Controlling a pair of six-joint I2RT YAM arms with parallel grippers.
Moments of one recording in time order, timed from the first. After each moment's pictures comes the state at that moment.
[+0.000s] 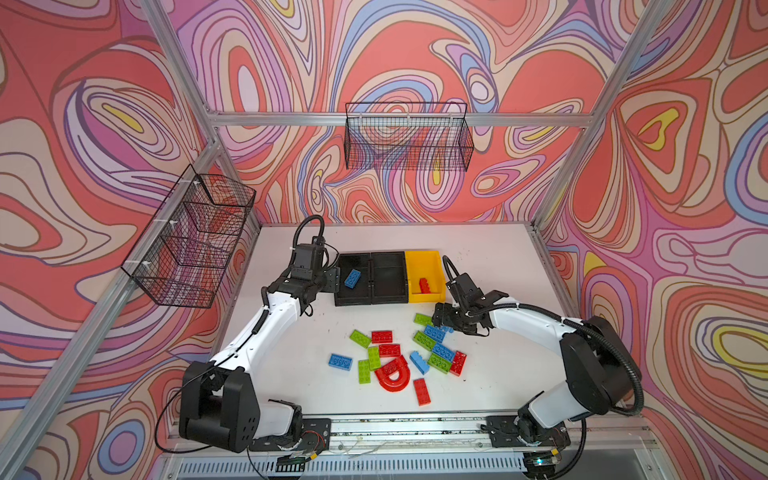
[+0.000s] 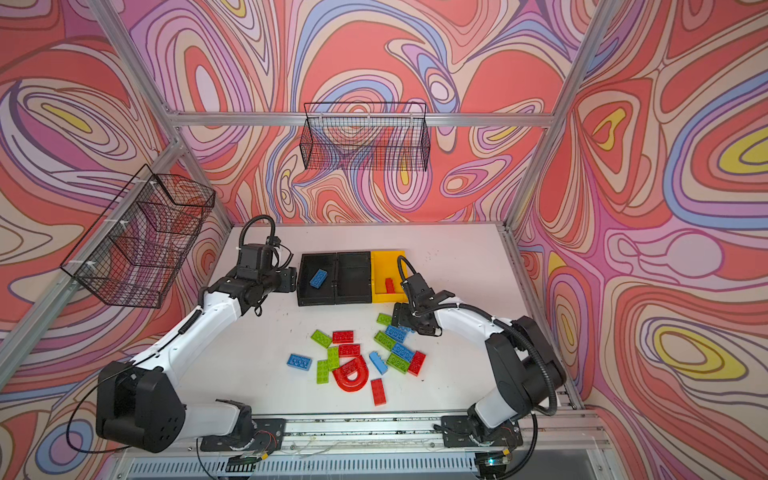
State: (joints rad) left arm -0.21 1.35 1.03 -0.45 -0.12 -0.13; right arm 0.51 1.57 0.90 -0.50 -0.06 0.69
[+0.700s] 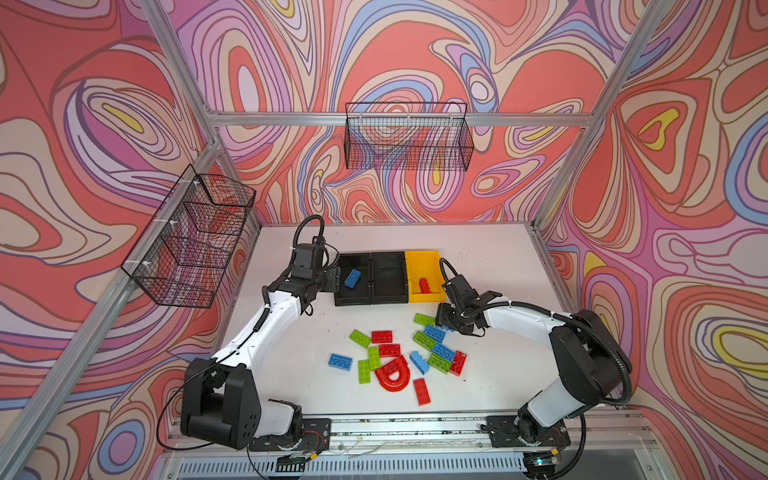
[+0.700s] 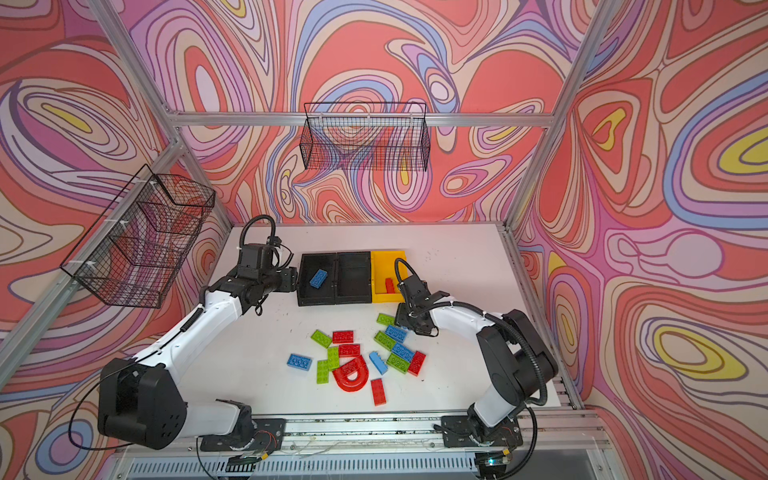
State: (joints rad) left arm -0.21 1.37 1.03 -0.44 -0.10 -0.14; right arm 0.51 1.61 0.90 -0.47 0.02 0.74
